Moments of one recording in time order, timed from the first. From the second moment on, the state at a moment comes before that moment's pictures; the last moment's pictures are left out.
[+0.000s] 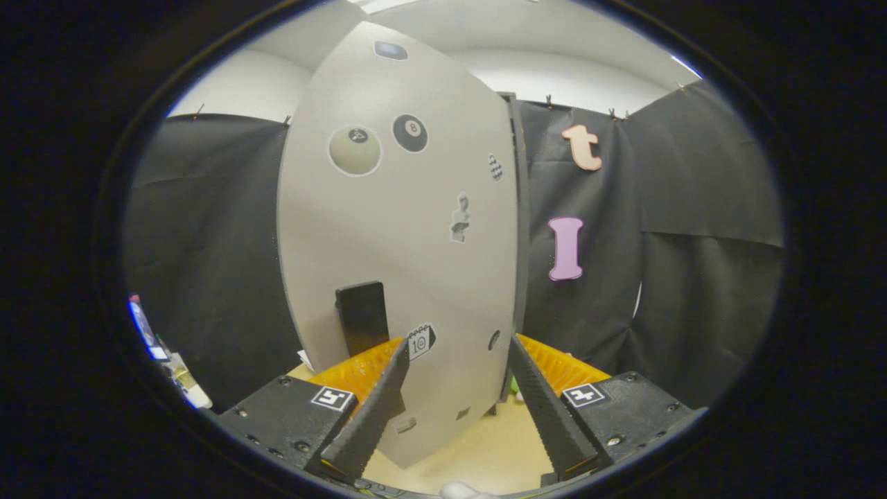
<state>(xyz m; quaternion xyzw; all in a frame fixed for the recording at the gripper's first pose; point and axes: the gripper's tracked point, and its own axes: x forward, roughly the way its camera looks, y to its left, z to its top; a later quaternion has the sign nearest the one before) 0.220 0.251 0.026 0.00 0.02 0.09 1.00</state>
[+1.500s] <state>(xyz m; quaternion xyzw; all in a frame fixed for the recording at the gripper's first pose) 0.234 0.283 0.068 0.01 0.00 0.07 1.00</state>
